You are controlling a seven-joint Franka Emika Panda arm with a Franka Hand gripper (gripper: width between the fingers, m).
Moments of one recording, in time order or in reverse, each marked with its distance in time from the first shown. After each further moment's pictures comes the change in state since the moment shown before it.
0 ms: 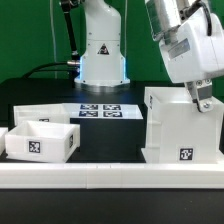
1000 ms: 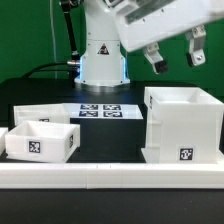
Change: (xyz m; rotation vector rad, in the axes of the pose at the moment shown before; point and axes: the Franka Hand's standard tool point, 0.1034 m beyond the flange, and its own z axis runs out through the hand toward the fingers) arm 0.025 0.003 -0.072 -0.054 -0.083 -0.485
